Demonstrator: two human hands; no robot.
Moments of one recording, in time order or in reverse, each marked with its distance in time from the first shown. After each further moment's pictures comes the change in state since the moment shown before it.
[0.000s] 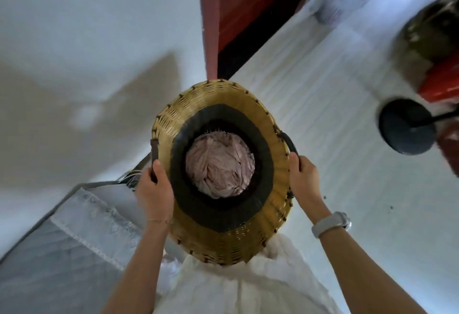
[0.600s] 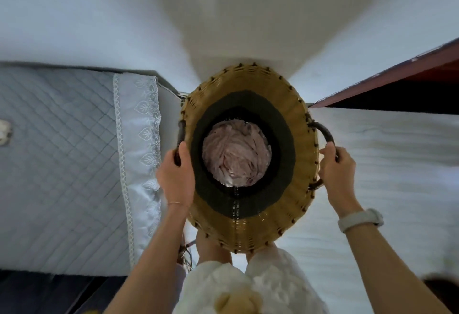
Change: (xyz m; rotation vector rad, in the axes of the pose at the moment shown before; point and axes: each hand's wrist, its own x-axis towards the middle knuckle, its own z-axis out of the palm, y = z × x) left_hand 0.034 -0.093 0.017 -0.201 0.517 -0.631; right_hand 0.108 -0.102 0.179 -0.263 -0.540 -0.417
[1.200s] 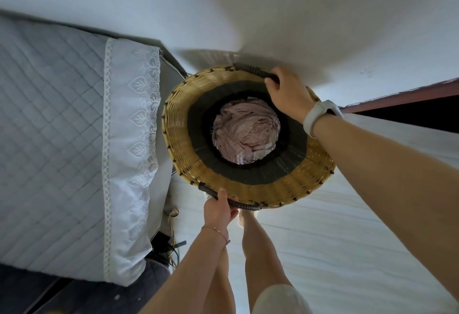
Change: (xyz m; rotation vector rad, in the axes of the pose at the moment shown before) left_hand -0.024 -0.099 0.123 -0.370 -0.376 -0.986; right_hand 0.136 -0.051 0.184 -0.629 -0.455 -0.602
